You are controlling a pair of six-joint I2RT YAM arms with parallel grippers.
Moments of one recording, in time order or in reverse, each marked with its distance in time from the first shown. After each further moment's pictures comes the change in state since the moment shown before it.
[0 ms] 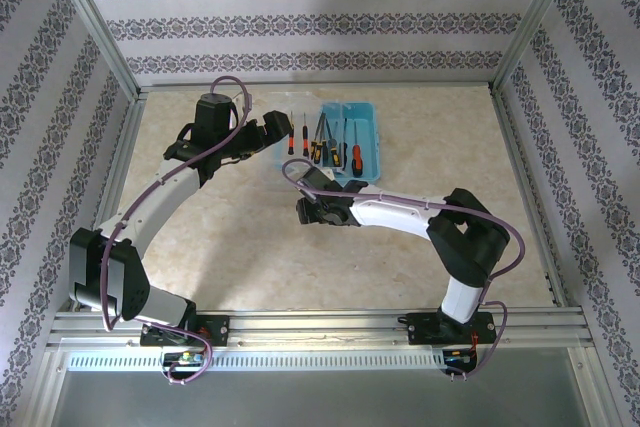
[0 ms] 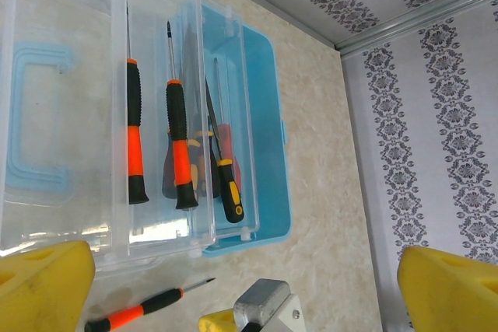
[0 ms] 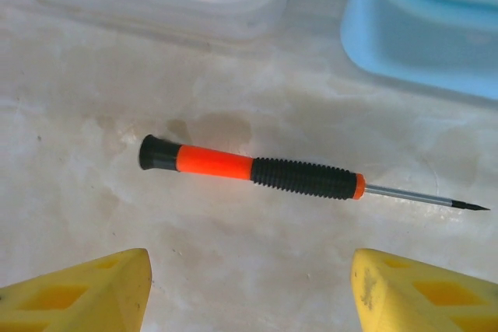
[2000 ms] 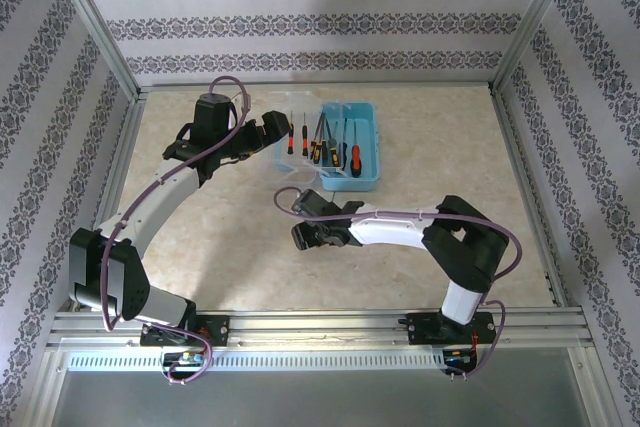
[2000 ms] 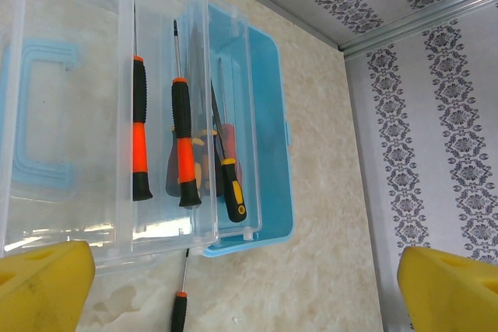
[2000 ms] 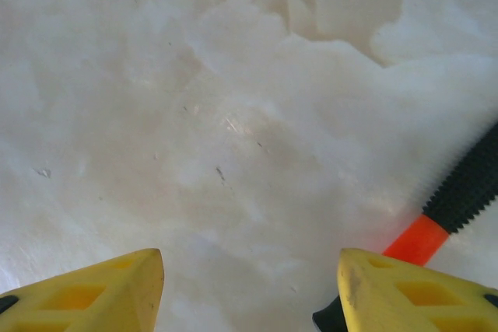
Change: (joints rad) left arm 0.007 0.000 0.001 -0.009 0.000 0.000; right arm 0.079 -0.026 -0.159 0.128 -0.120 -0.107
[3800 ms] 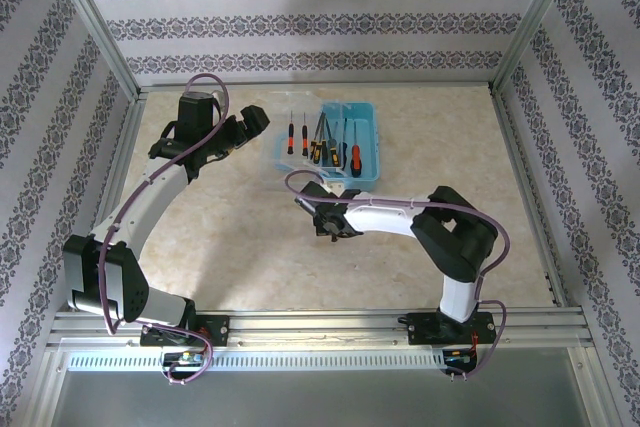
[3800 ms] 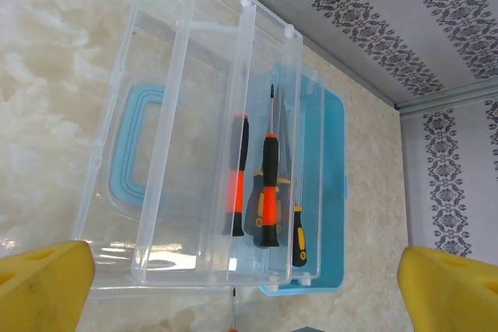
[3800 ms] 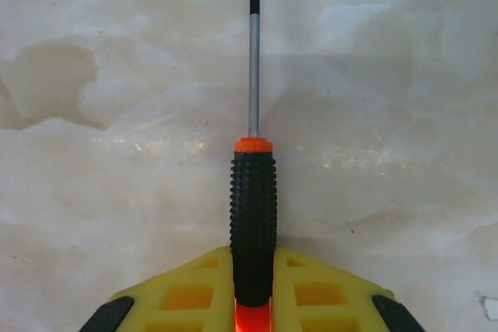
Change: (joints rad) left arm 0.092 -0.023 0.013 -0.086 -0.122 -0.004; right arm -0.073 0.080 0.085 -0.187 0.210 0.267
